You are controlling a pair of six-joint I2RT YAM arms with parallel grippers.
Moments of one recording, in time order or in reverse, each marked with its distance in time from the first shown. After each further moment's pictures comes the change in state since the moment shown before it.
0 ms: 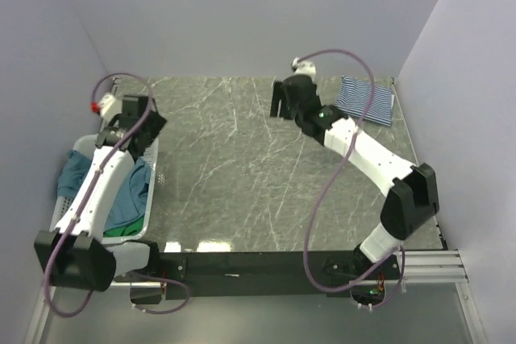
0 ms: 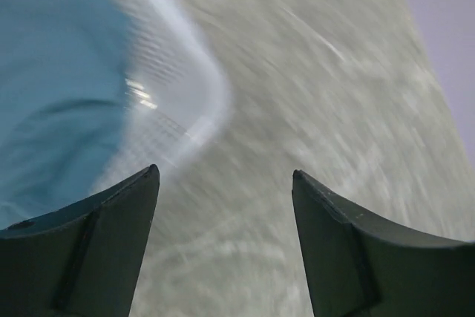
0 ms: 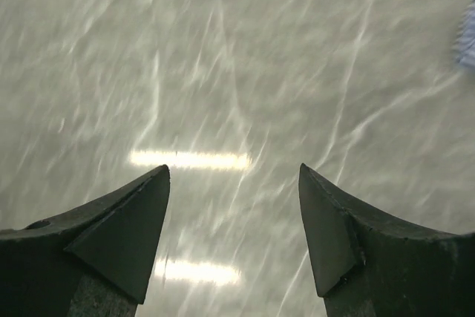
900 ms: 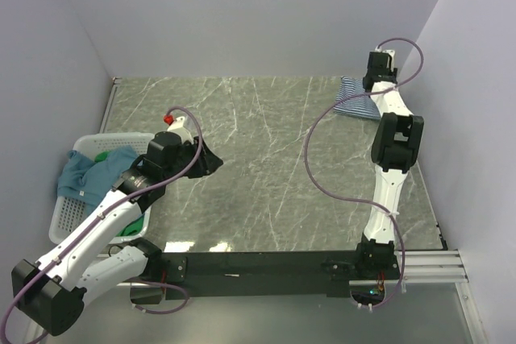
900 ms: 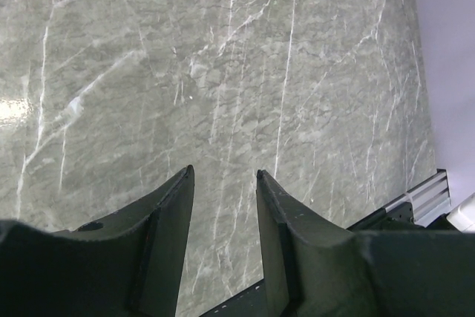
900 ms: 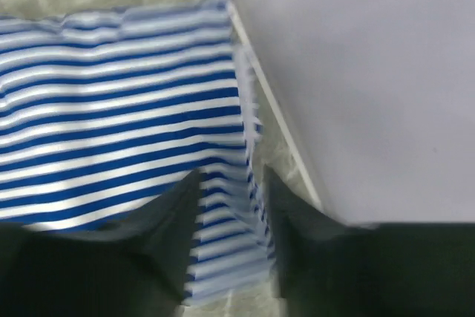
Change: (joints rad) left arm -0.350 -0.272 -0.345 0.308 0.512 0.330; right arm -0.673 0.742 0.585 0.003 0.164 -0.504
